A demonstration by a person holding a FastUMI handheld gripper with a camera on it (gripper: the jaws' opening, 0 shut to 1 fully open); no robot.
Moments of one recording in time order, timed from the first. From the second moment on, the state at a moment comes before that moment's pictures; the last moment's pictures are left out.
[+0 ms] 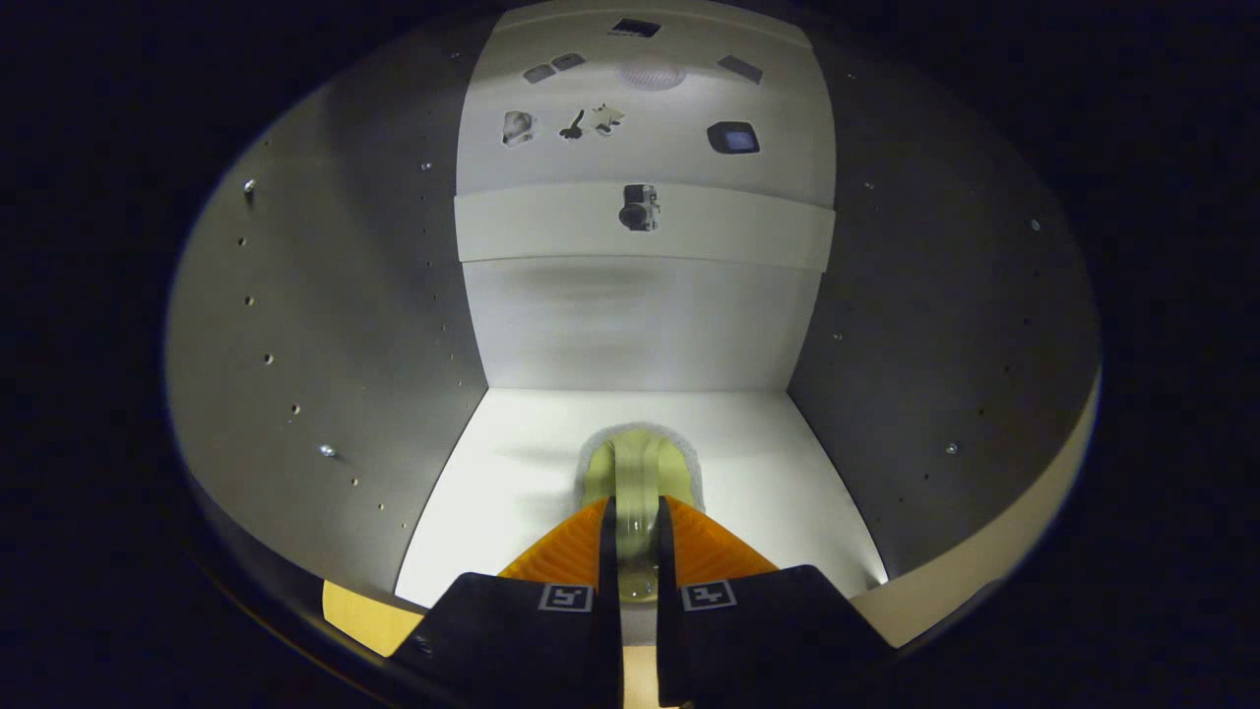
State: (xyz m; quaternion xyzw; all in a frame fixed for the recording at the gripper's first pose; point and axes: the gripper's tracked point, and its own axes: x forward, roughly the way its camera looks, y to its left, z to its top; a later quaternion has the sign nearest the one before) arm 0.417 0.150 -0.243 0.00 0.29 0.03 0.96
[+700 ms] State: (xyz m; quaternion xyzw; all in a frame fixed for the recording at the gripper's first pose) arm 0.393 0.146 -0.155 0.01 0.17 0.02 0.99
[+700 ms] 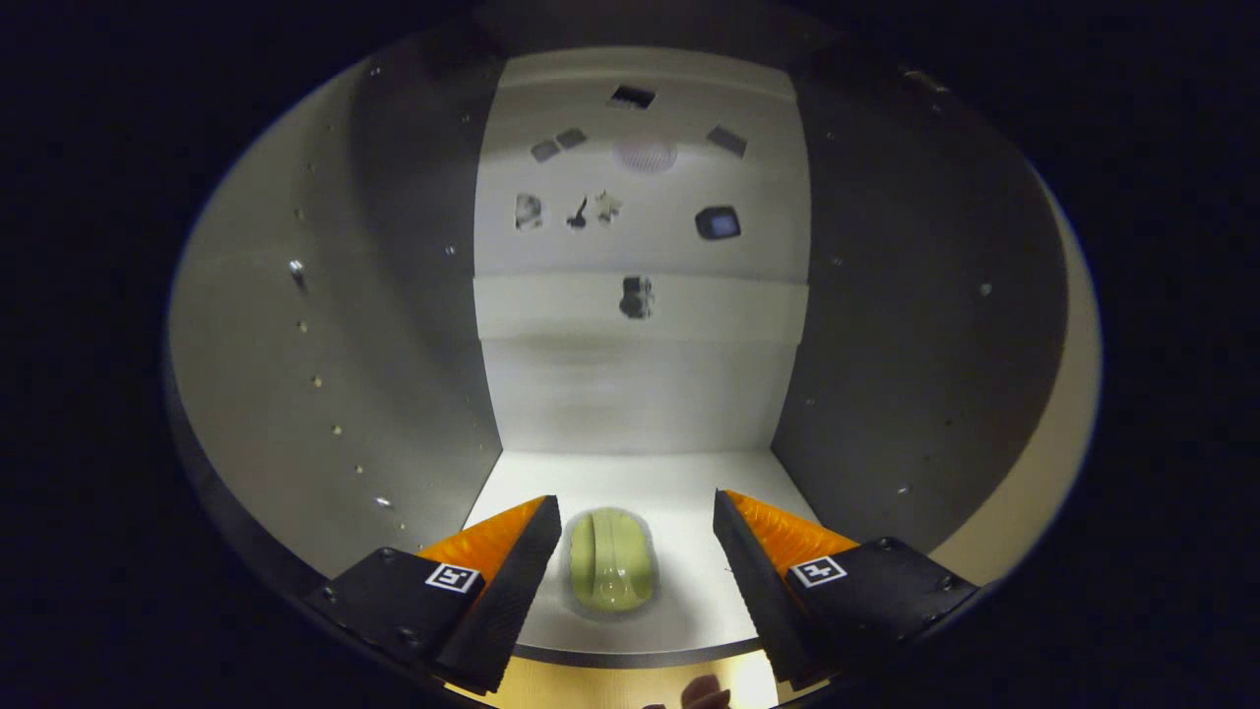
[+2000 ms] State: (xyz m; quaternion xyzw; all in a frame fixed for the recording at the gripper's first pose) arm 0.009 -0.006 0.071 -0.02 -0.12 -0.12 0.99
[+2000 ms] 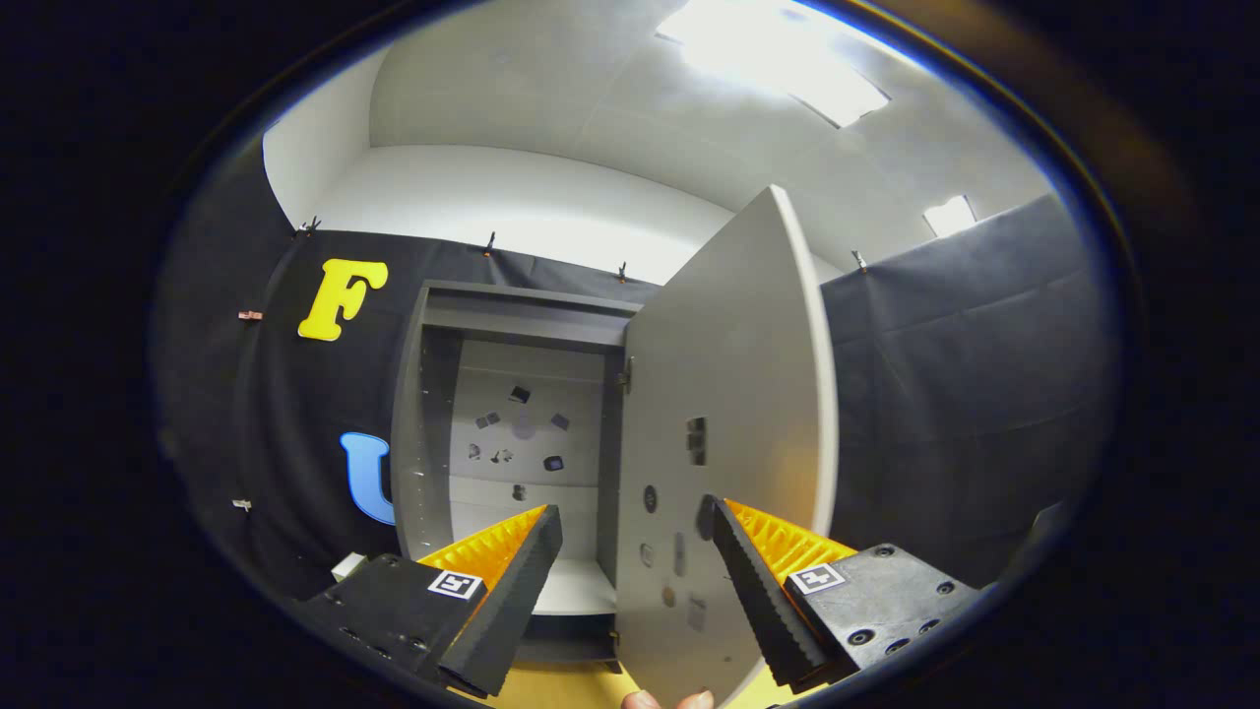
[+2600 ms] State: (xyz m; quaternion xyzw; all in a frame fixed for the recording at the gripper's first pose) arm -0.060 -0.184 0.028 -0.04 -0.06 -0.26 0.96
